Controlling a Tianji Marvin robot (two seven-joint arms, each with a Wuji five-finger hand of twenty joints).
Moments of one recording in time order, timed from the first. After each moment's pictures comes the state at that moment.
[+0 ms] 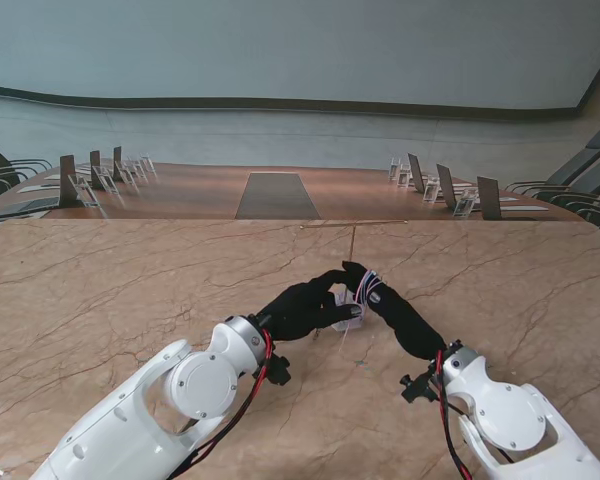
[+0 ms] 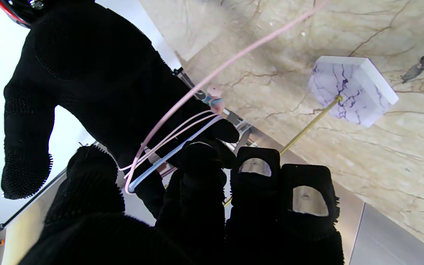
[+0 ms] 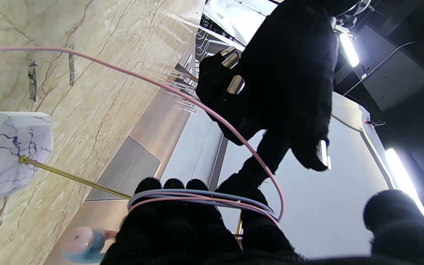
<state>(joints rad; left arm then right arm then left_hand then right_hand) 1.36 -1.15 -0.84 -1.71 0.30 0.04 -0.04 -1.72 -1.09 1.34 -1.67 0.06 -0.38 0.27 0.76 -0.03 0.03 -0.06 0.19 0.15 0.58 0.47 0.96 0.02 1.14 1.20 0.92 0.25 1.49 1.13 0.76 0.24 1.76 1.06 0.02 -0.03 0.41 -0.05 0.16 0.02 -0.02 0.48 0.17 0.22 0.32 0.19 0.17 0.06 0.19 0.26 0.06 -0.07 0.43 0.33</state>
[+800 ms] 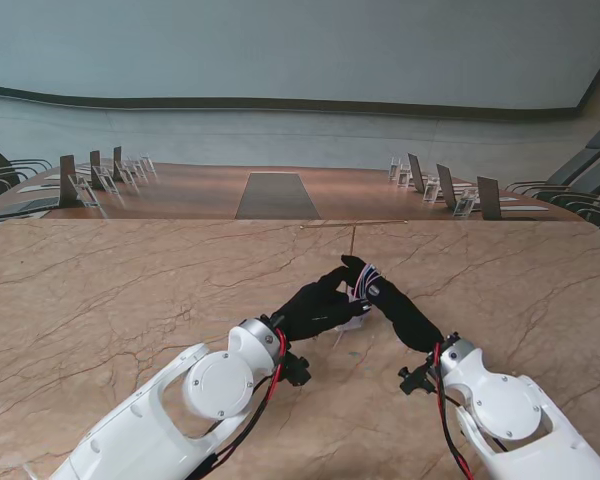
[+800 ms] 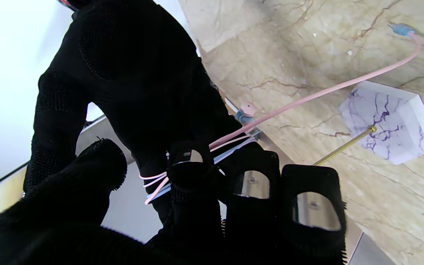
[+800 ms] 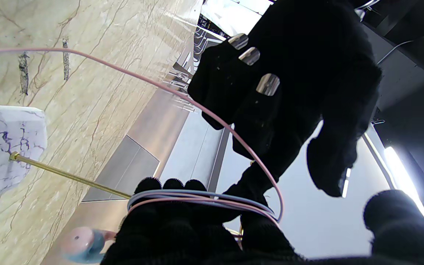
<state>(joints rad) 1.34 -1.19 -0.79 -1.68 0.14 0.07 0.03 -1.67 -1.08 1.32 -1.62 0.09 -0.38 0.27 0.53 -0.23 0.58 -0.07 0.17 0.29 0.69 0.49 1.08 -0.08 1.25 1.23 1.05 0.21 1.58 1.07 0.93 0.24 1.81 0.87 0.02 -0.03 0.41 -0.05 0.15 0.02 -0.02 0.48 0.16 0.24 0.33 0.19 0.17 0.07 0.19 0.26 0.06 -0.07 0.43 0.33</state>
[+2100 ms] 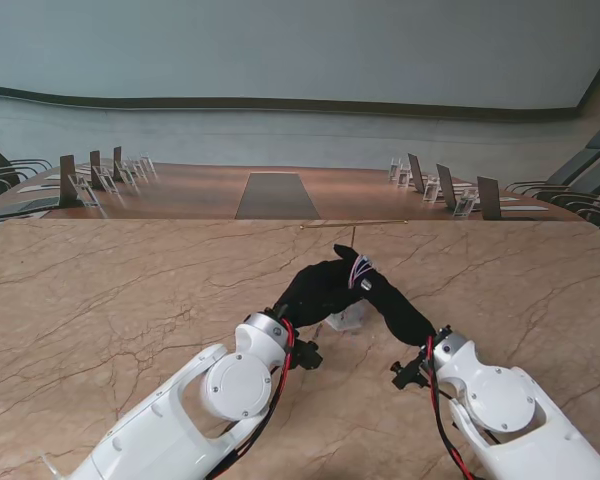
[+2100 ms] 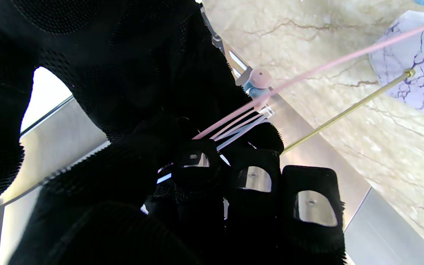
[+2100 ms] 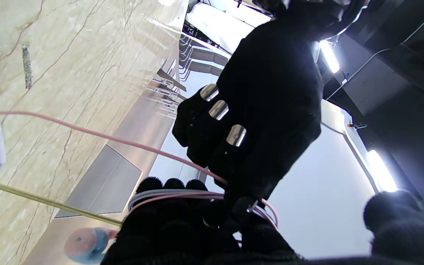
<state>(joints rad) 1.33 -1.25 -0.77 -1.63 0.18 0.06 0.24 -1.64 -1.08 1.28 -1.64 0.12 -0.39 0.29 0.90 -0.48 0.70 -0.09 0.69 0.12 0.95 0.58 1.12 -0.02 1.27 1.22 1.03 0.22 1.56 1.07 0.87 0.25 1.82 0.89 0.02 -0.03 0.41 -0.05 0.08 0.05 -0.05 0.50 0.16 0.23 0.33 0.19 0.17 0.06 0.19 0.26 0.06 -0.08 0.44 0.33</state>
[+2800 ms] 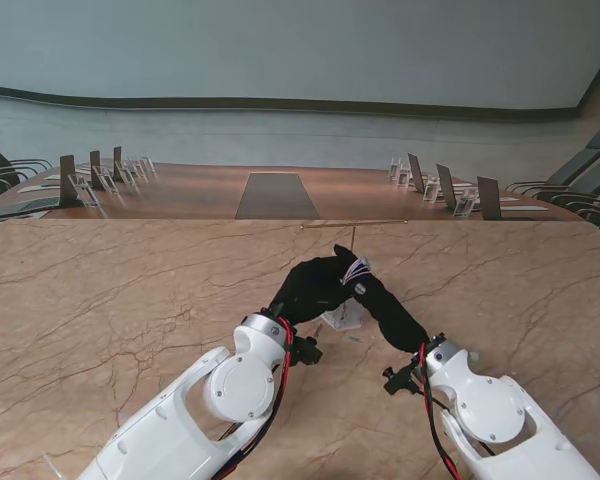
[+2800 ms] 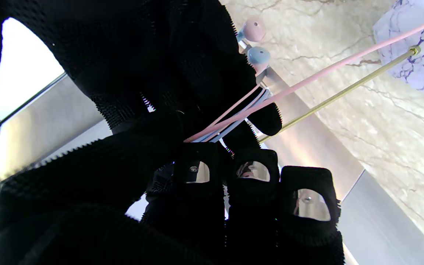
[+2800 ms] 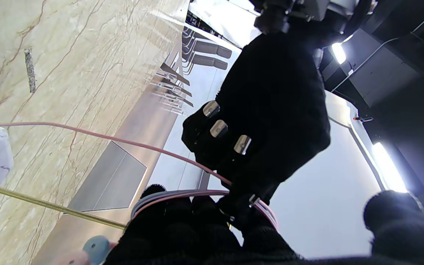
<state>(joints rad) 1.34 -1.28 -0.78 -1.61 0.19 0.06 0.31 -1.67 -1.09 1.26 -1.66 0.08 -0.37 0.21 0.79 -0.62 1.00 -0.16 0.80 0.08 0.96 0.81 1.11 -0.01 1.35 1.28 0.95 0.22 1.53 1.09 0.78 0.25 1.81 0.99 0.02 -0.03 0.41 -0.05 0.04 0.04 -0.04 0.34 0.16 0.15 0.04 0.07 0.12 -0.01 0.07 0.20 0.00 -0.13 0.42 0.33</state>
